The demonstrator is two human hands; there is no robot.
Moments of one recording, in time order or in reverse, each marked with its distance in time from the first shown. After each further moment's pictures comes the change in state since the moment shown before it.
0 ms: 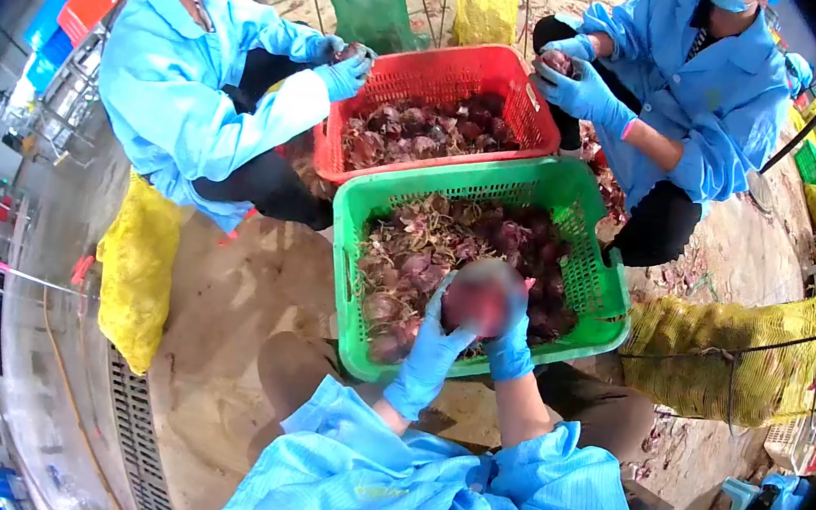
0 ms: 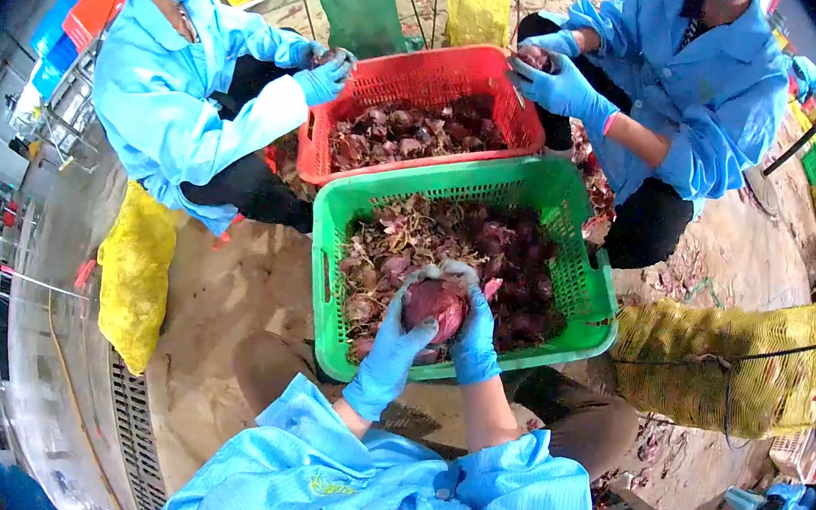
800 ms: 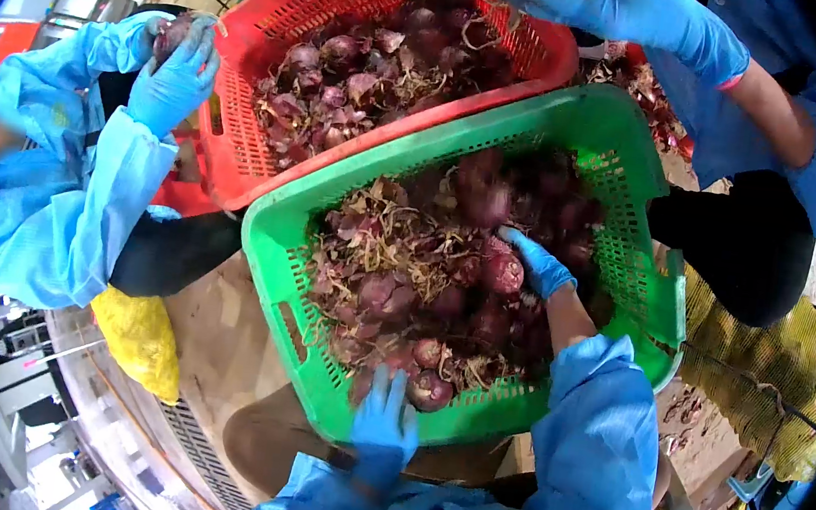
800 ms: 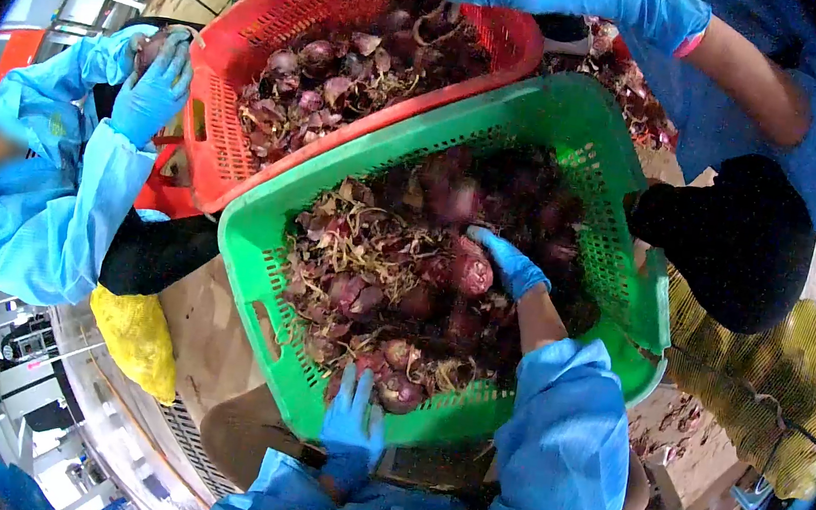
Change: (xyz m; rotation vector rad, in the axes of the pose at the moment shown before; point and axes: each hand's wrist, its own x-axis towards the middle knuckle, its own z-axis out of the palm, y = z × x) left_hand 0.004 -0.090 -0.051 1.507 -0.040 -0.205; right_hand 0.132 0.017 -0.208 -0.110 0.440 0.977
